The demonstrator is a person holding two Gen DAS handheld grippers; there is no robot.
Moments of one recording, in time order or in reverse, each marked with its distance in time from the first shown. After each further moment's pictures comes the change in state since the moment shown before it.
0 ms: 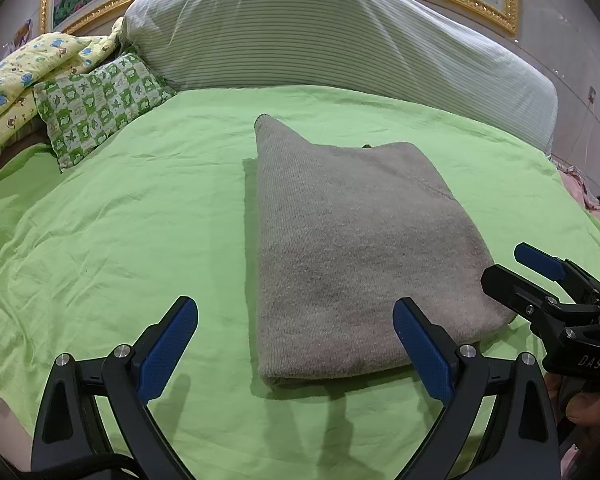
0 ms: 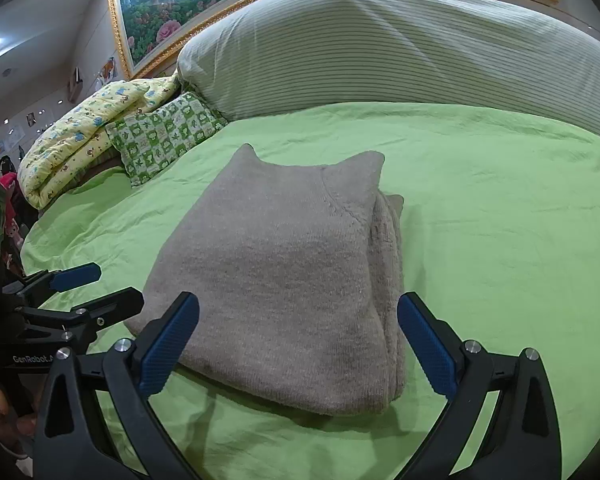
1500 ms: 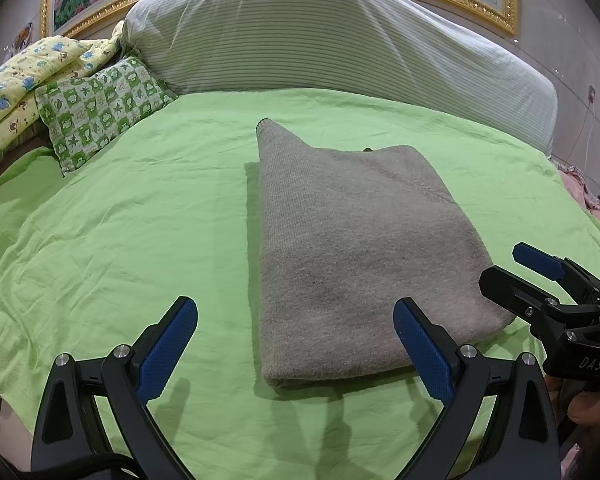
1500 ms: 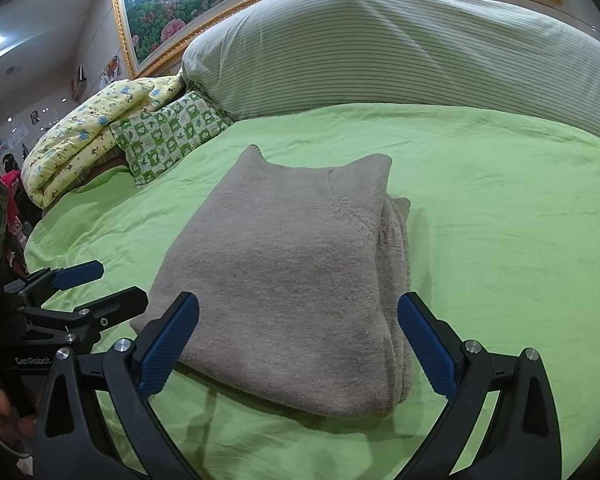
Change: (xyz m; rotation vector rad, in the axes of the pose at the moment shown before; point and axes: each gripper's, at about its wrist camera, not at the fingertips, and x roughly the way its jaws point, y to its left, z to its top) left arm -0.003 -0.009 0.001 -0.009 -0.010 0.023; right arm 0.001 0.008 0.003 -0.007 -0.001 0.010
